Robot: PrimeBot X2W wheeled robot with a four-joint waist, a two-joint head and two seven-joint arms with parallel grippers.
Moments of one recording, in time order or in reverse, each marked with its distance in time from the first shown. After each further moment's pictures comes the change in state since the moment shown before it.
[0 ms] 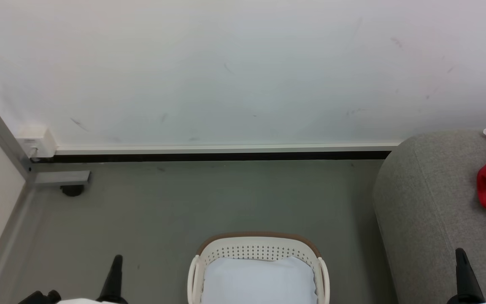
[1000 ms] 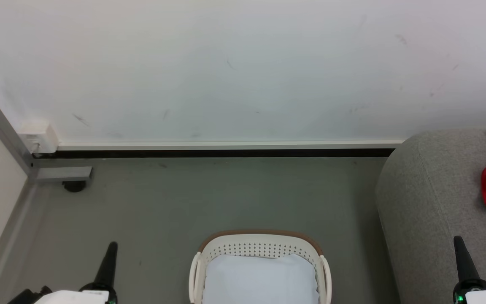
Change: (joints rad) left arm -0.037 -0.014 0.056 -0.011 -0.270 -0.028 0.076; right arm -0.054 -0.005 -0.003 0.008 0.304 0.000 0.077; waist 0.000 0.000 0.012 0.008
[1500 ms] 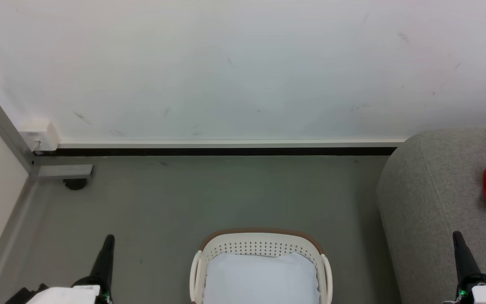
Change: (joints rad) left arm -0.018 -0.006 0.024 -0.005 -0.111 -0.013 0.034; right arm -0.020 -0.002 -0.002 0.003 0.126 0.000 0.032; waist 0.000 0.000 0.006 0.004
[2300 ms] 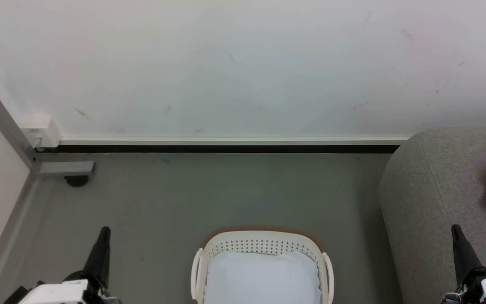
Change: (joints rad) left arm -0.021 -0.009 0.031 -0.006 -0.149 -0.017 0.044; right arm -0.026 -0.003 -0.002 0.005 0.172 0.000 0.046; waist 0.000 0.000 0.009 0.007
